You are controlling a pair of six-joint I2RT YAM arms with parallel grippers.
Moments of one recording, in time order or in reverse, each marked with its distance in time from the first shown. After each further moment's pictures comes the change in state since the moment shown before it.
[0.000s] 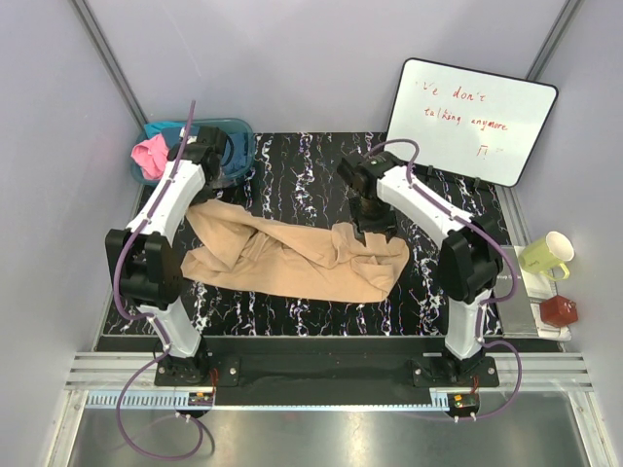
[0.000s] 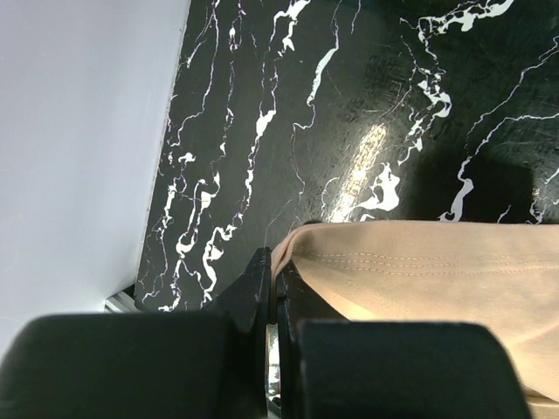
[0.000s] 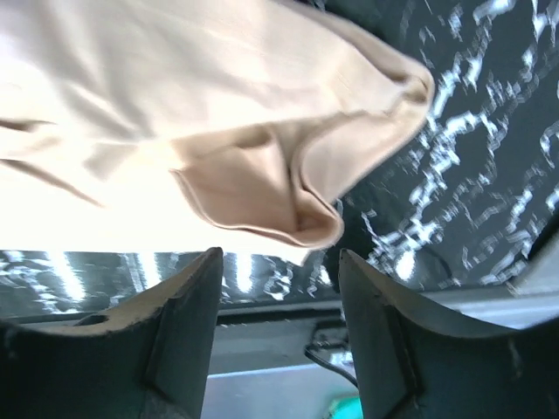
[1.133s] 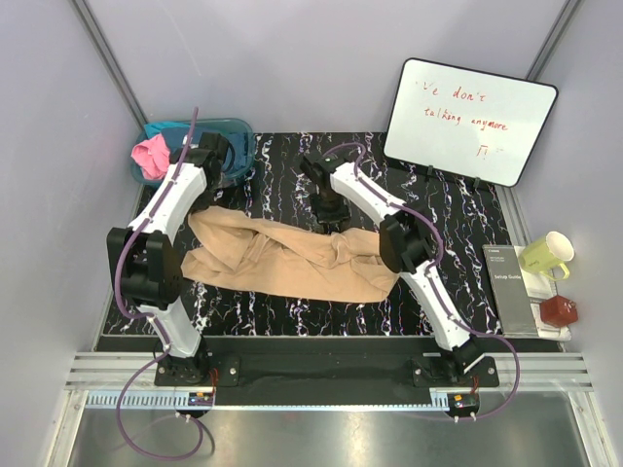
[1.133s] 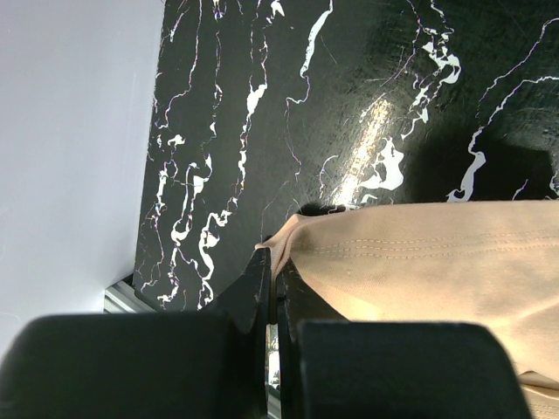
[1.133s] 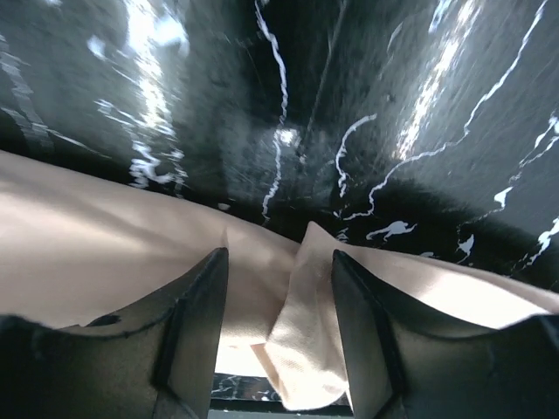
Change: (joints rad) left arm 0.000 0.000 -0.051 -0.008 0.027 0.000; right arm 0.038 0.615 0.676 -0.014 -0.169 -0.042
